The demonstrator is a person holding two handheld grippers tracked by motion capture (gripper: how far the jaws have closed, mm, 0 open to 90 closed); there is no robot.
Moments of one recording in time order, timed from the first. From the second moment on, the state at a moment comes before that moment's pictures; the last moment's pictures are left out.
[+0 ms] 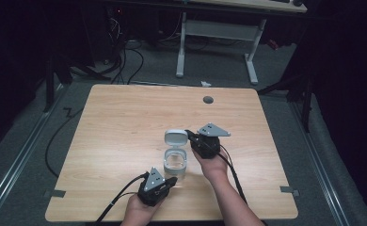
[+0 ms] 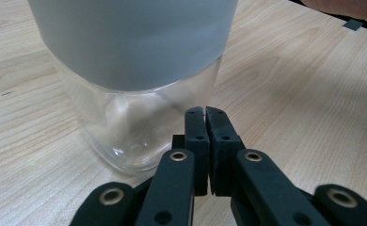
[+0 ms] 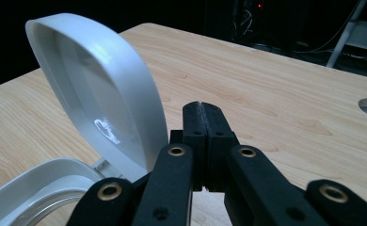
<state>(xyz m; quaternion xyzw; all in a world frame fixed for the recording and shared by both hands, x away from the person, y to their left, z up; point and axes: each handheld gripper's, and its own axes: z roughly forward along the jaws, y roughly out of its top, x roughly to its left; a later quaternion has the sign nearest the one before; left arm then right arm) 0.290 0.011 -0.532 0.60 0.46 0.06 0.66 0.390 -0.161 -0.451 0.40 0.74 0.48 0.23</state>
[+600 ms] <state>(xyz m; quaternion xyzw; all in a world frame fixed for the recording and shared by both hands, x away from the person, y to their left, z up) 0.289 0.011 -0.532 0.60 0.46 0.06 0.66 0.379 -0.164 -0.451 0.40 0.74 0.48 0.24</state>
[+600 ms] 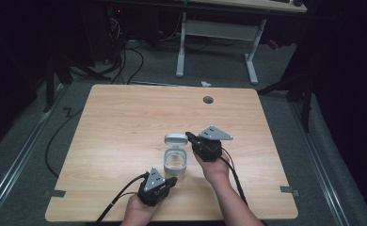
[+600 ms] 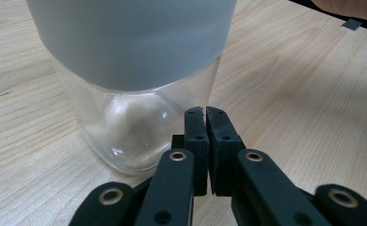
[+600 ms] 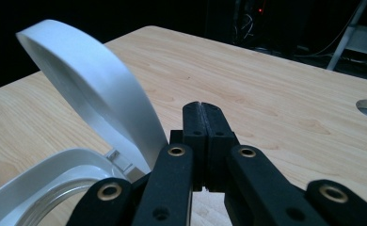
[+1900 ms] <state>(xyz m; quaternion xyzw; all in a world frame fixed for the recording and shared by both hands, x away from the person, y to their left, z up) 0.301 0.097 -0.506 0.60 0.45 0.08 0.65 0.353 -0.227 -0.484 0.45 0.73 0.45 0.25</state>
